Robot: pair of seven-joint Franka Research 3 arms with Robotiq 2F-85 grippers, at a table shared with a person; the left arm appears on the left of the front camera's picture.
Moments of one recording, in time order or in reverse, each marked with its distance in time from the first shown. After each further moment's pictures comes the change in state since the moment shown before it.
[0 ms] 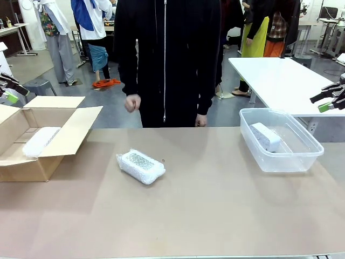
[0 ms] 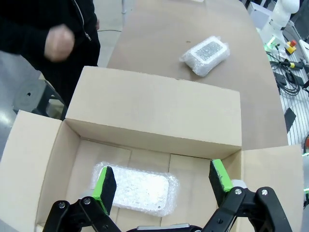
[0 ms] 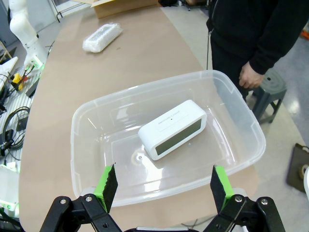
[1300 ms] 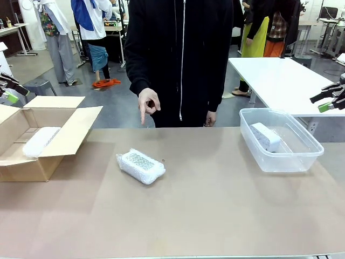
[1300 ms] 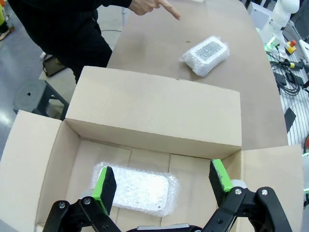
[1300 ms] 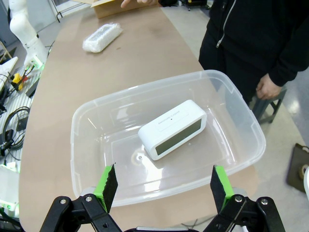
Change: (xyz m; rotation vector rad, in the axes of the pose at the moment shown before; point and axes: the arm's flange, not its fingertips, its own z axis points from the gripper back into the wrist) left arm 0.000 0.000 0.000 0.000 0.000 0.000; right arm 0.000 0.000 0.000 0.000 0.000 0.000
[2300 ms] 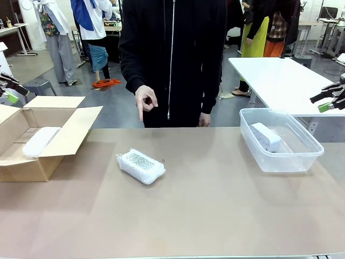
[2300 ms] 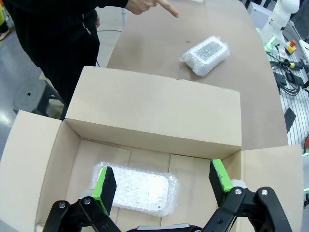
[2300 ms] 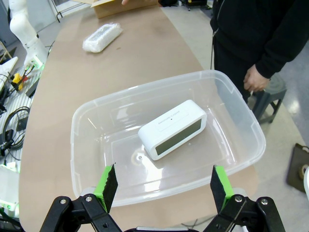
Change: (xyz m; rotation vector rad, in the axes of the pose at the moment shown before) left arm 0.000 0.000 0.000 0.000 0.000 0.000; right arm 0.000 0.000 0.000 0.000 0.000 0.000
